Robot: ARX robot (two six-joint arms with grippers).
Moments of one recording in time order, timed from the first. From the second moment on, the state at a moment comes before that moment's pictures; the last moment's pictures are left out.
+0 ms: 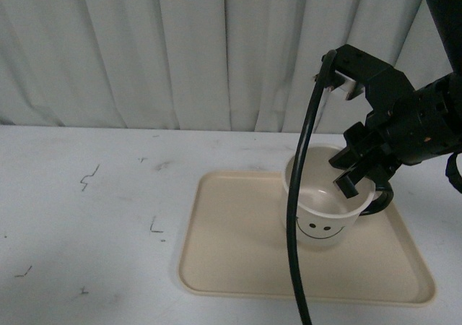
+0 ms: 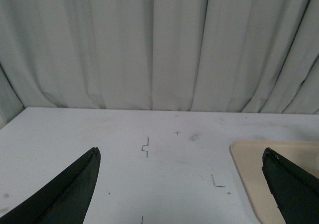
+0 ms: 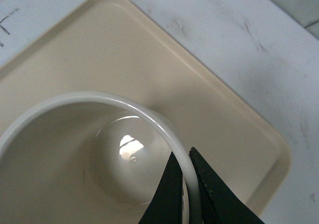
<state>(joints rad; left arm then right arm) 0.00 0.01 0.01 0.00 0.00 -0.01 0.23 1.90 1.13 -0.08 -0.25 -0.46</state>
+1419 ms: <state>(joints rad) 0.00 0.01 0.01 0.00 0.00 -0.01 0.18 2.05 1.32 -0.27 -0.44 -0.73</state>
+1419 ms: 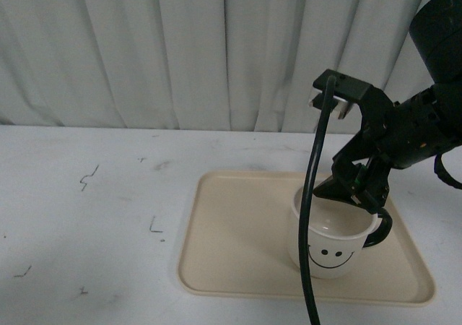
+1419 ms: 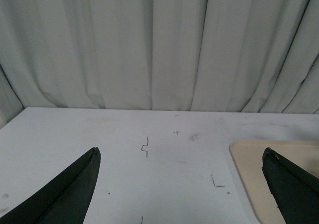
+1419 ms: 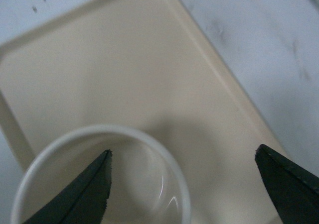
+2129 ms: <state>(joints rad) 0.00 0.01 0.01 0.00 0.00 -0.01 0.16 1.58 0.66 0.94 0.15 -0.05</state>
